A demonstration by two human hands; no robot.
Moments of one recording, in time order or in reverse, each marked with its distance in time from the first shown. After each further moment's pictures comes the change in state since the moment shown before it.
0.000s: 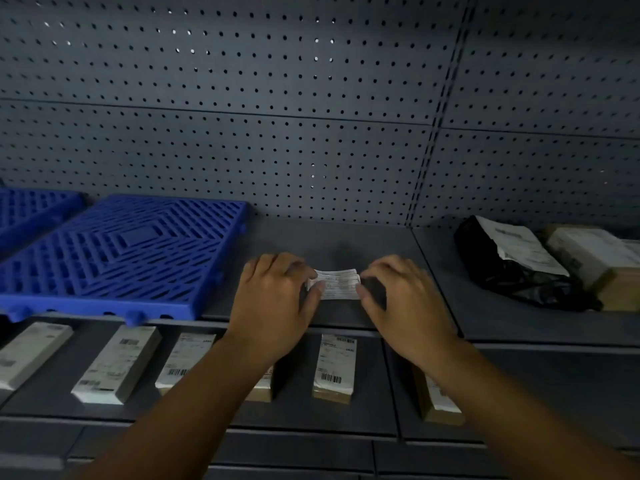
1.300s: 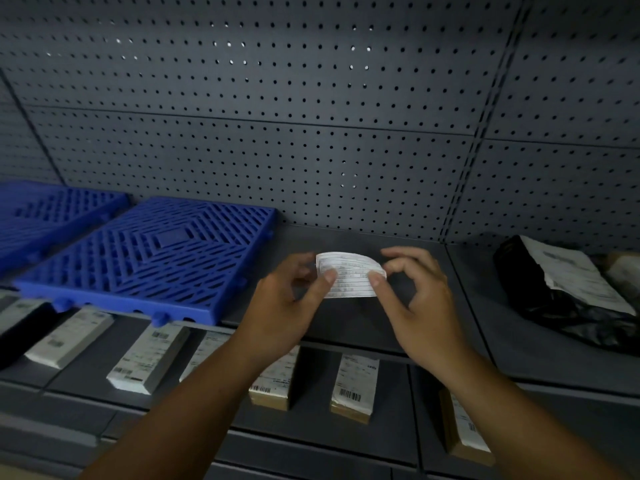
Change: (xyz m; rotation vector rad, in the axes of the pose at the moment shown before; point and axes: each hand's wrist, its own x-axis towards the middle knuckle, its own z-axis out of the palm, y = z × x) left_hand 0.007 -0.009 -0.004 -0.822 0.072 -0.257; right_hand 0.025 -0.005 0.006 0.640 0.194 0.039
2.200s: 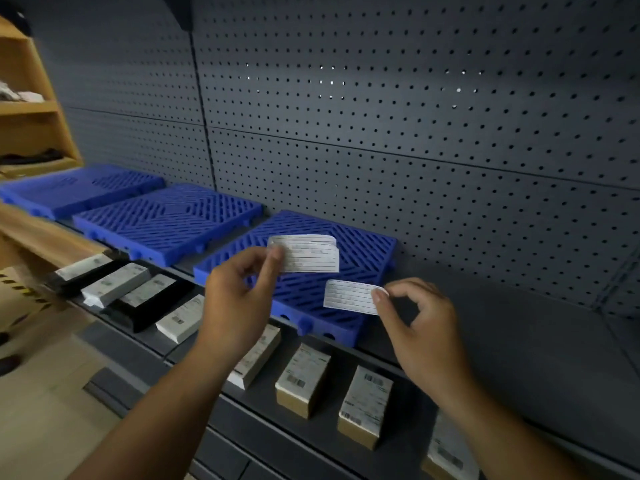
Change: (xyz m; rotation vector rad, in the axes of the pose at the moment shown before) left_hand -0.041 -0.057 -0.192 0.025 0.594 0.052; right_hand 0.012 -0.101 0.142 0.180 -0.171 -0.055
